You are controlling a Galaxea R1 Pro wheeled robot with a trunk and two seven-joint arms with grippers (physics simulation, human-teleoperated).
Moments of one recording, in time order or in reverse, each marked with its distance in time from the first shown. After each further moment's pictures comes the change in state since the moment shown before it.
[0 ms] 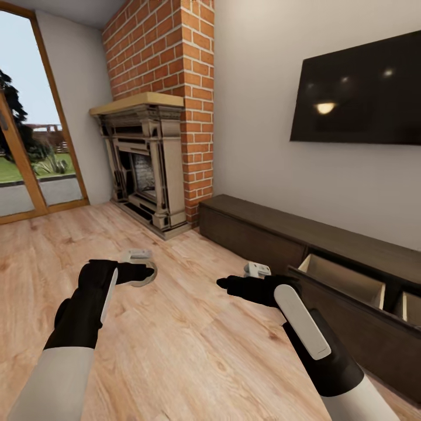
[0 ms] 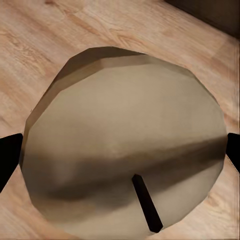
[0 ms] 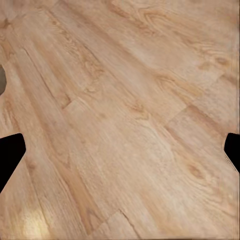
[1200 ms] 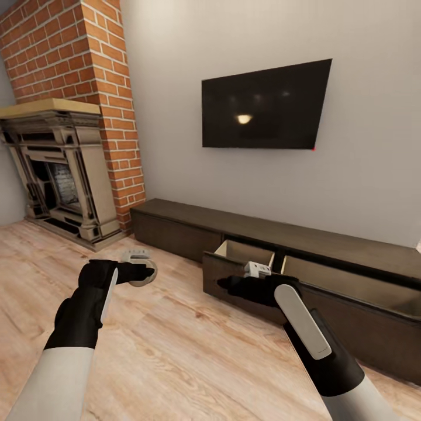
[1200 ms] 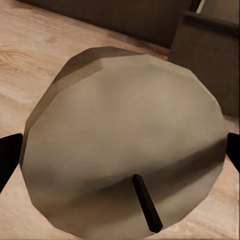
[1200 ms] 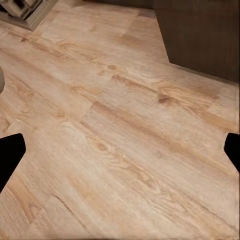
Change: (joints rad) left arm 0.000 -0.001 -0.001 -0.002 0.001 0.000 0.000; right arm 0.000 -0.003 -0.001 0.001 -0.001 0.000 0.000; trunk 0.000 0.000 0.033
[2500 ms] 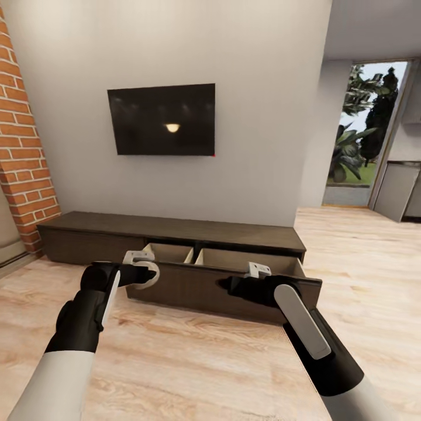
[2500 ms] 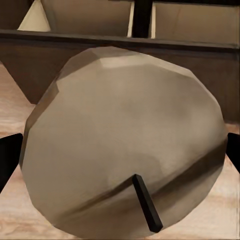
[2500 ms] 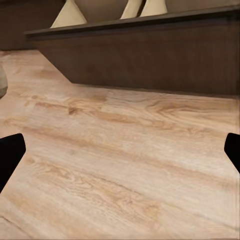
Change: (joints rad) left arm 0.017 0.001 -0.025 -0.009 0.001 0.000 0.000; right arm 0.000 0.001 0.000 0.007 0.000 0.000 0.000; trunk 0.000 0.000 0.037
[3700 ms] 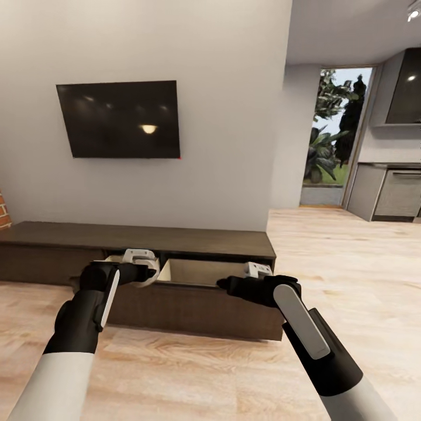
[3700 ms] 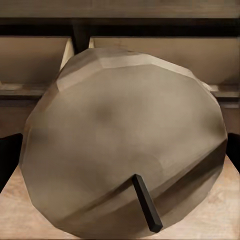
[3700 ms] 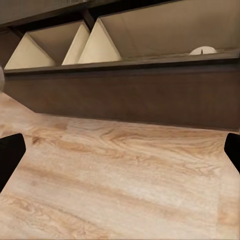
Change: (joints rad) left arm 0.005 0.000 -0.004 -0.030 0.002 0.001 0.000; right arm 0.000 0.005 0.000 0.001 0.002 0.000 0.000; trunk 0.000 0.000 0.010
